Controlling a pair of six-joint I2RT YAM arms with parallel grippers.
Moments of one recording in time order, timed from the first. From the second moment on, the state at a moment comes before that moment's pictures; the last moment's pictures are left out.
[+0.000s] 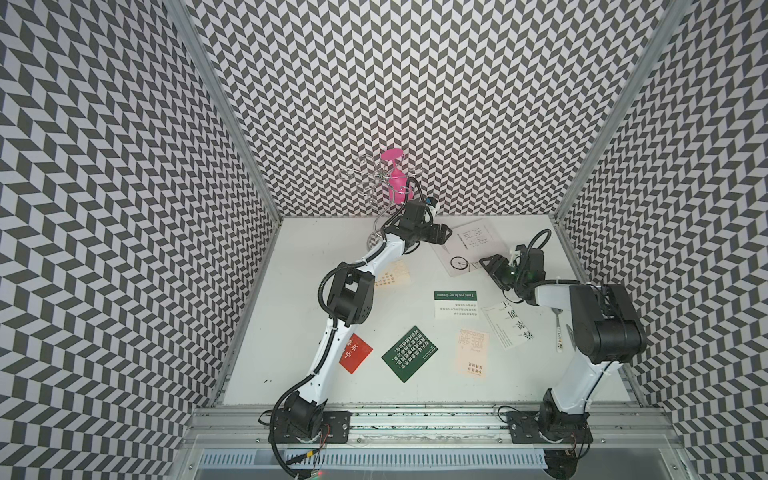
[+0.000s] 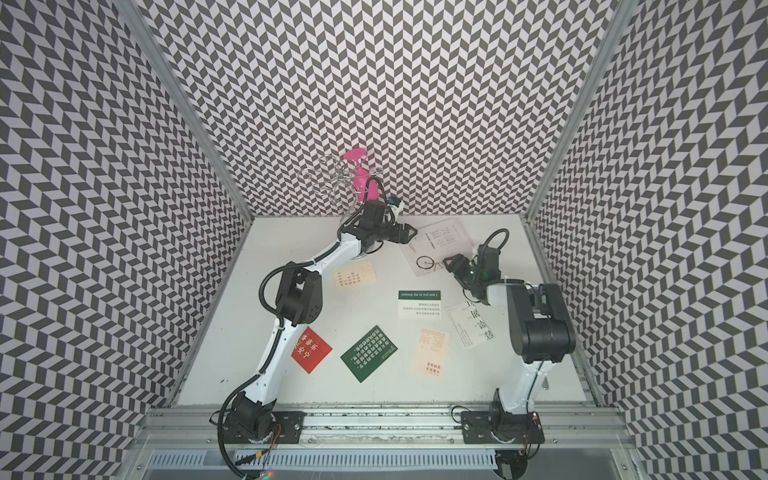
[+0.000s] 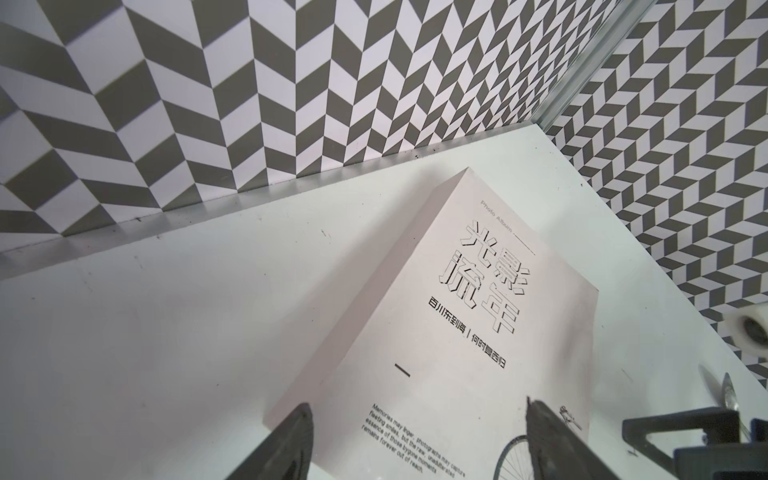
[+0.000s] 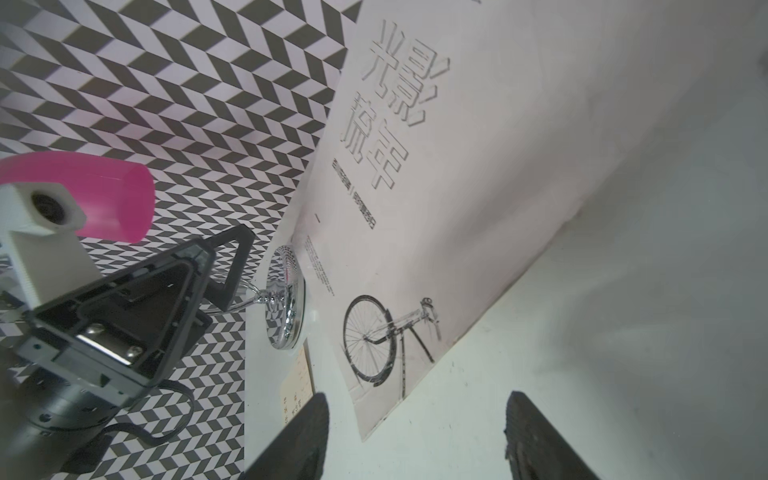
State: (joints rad) left arm -0.50 2.59 2.32 -0.27 0.37 -0.23; right arm 0.02 1.84 0.86 0.35 -0.47 0.88
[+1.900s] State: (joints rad) left arm -0.57 2.69 2.24 -0.03 0.04 -0.41; right arm 0.02 1.91 0.90 0.38 -0.50 0.90
